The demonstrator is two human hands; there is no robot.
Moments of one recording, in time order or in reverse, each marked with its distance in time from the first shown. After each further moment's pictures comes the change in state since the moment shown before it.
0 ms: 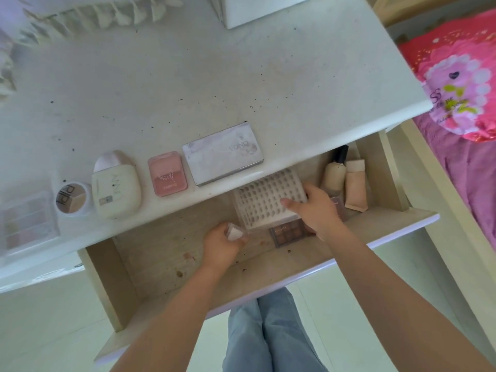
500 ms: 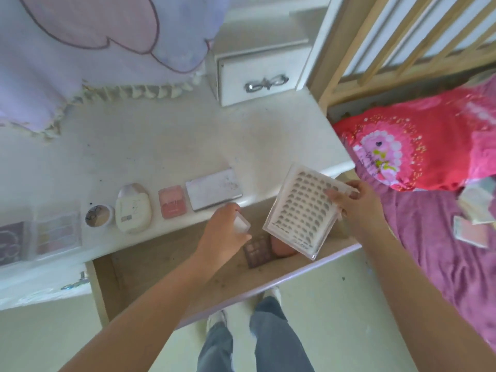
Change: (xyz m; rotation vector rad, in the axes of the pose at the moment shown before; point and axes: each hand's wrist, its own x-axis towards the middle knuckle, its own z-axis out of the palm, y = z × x) left_hand -0.061 0.119 -0.042 0.299 -0.022 0.444; right_hand -0.071 -0.068 -0.134 0.263 0.335 -0.221
